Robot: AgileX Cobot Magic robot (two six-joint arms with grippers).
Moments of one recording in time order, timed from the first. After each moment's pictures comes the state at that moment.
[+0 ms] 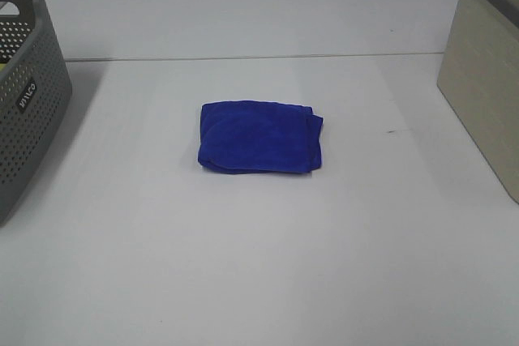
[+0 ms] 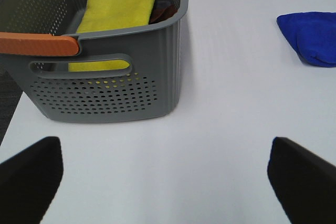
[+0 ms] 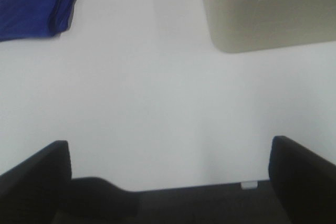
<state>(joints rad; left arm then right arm) 0.01 0.00 -0.50 0.00 1.06 0.03 -0.03 0.39 -0.68 0.12 1.14 0.01</state>
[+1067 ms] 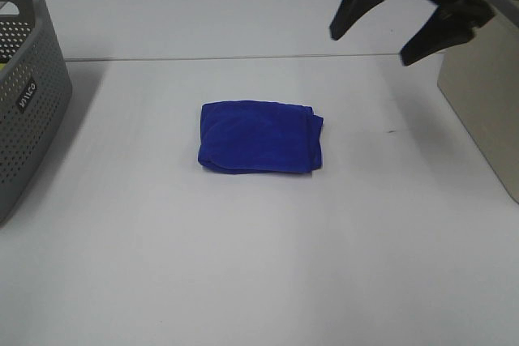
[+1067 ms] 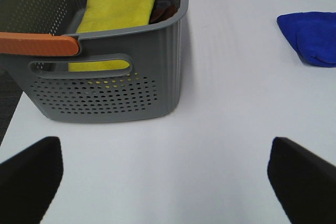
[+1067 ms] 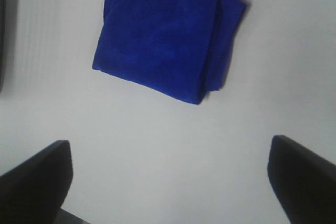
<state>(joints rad) 0.01 0.00 -0.50 0.00 1.06 0.03 0.23 1.84 -1.56 0.49 1.06 -0.07</state>
